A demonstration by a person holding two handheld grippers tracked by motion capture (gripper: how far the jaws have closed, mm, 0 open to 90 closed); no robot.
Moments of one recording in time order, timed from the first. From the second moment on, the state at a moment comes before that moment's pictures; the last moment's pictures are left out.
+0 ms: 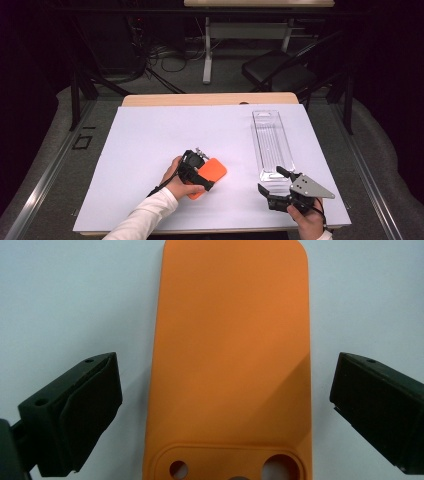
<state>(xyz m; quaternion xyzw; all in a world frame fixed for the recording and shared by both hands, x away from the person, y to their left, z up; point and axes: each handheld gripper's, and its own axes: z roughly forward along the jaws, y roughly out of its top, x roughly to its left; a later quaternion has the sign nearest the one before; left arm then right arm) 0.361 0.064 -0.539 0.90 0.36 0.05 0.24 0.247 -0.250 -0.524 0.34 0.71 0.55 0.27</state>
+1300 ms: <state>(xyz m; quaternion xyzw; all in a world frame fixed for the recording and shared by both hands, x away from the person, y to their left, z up) 0.354 0.063 -0.551 0.90 0.36 0.08 0.24 0.248 -0.250 -0.524 0.34 0.71 0.55 0.28</state>
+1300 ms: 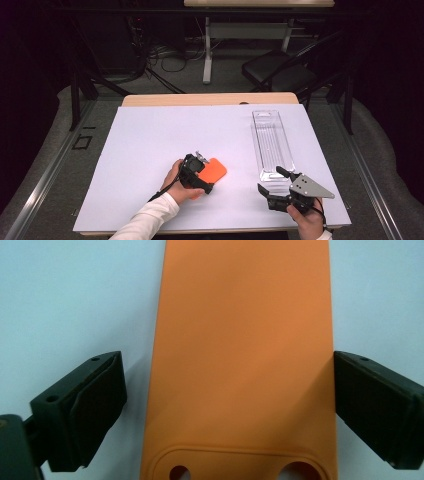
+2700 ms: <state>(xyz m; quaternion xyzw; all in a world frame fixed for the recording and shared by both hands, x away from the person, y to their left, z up) 0.352 0.074 -0.511 0.90 0.35 0.07 0.26 0.247 -0.249 -0.524 0.34 0.71 0.55 0.27</state>
